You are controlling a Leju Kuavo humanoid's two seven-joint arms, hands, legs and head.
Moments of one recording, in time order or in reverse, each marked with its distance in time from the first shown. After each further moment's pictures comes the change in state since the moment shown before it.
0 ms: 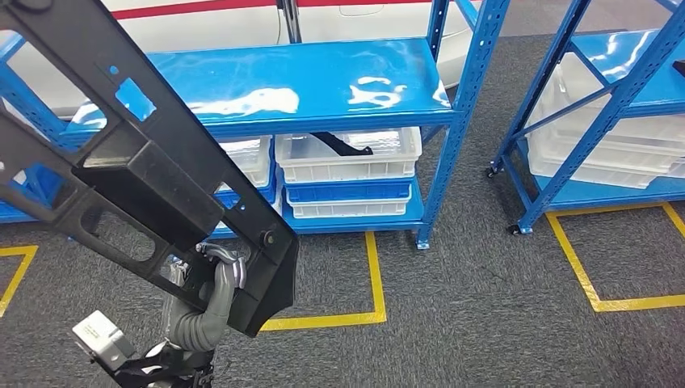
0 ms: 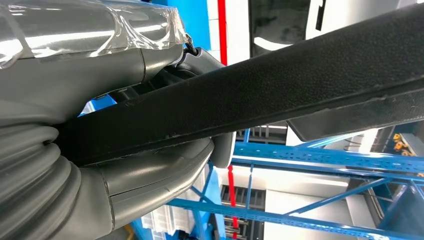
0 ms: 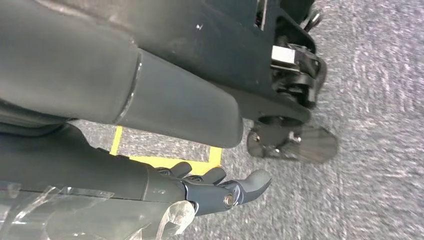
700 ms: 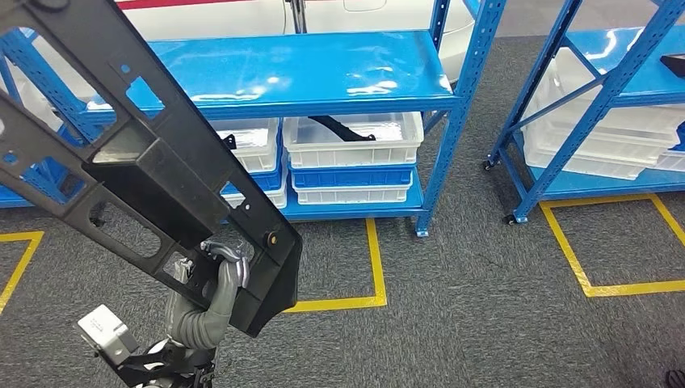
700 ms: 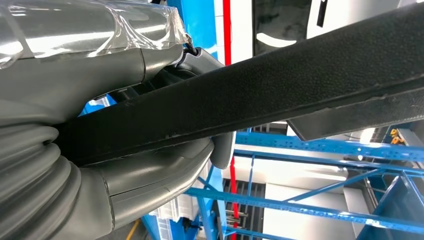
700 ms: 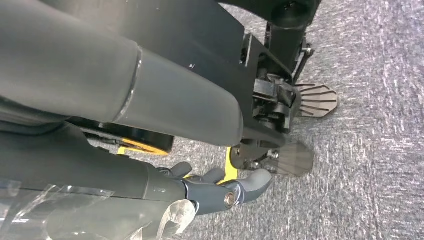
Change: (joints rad) left arm -0.008 0.002 0.000 0.002 0.006 -0.006 0.020; right arm 0.000 0.007 -0.001 0.000 -0.018 0.000 0.003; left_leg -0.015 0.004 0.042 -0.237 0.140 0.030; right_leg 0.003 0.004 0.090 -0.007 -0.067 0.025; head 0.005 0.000
